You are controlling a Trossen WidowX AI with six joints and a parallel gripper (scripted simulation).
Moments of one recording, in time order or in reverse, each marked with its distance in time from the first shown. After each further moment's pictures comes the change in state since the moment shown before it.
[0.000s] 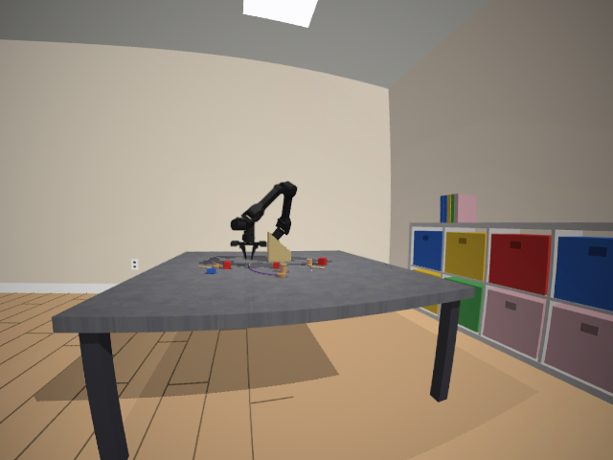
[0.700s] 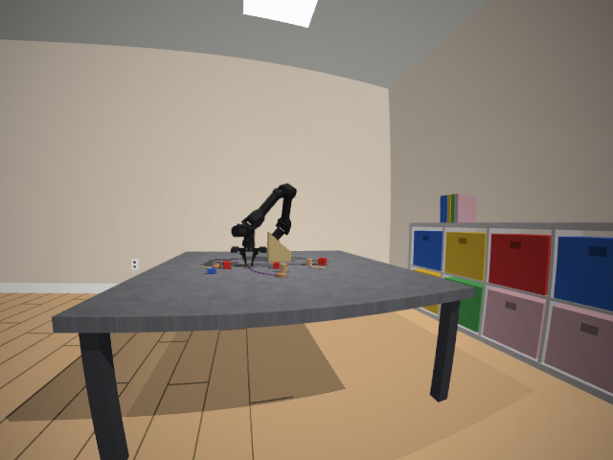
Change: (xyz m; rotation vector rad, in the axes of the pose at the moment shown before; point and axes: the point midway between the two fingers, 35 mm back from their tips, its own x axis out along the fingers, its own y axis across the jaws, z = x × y) arm 0.032 -0.002 0.002 0.000 -0.002 -0.005
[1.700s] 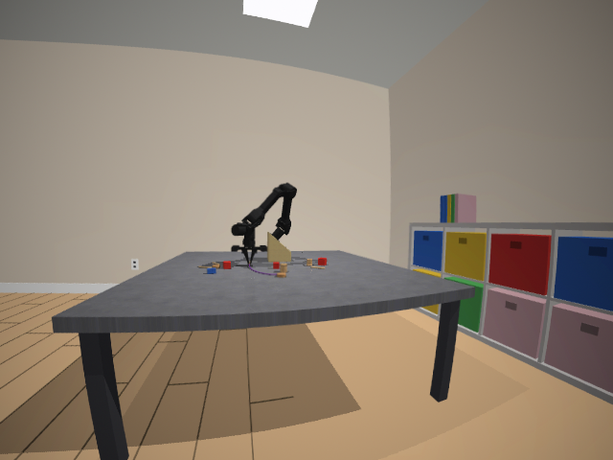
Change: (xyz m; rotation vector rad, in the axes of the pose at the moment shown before) arm -0.007 -0.002 0.002 0.006 -0.008 -0.007
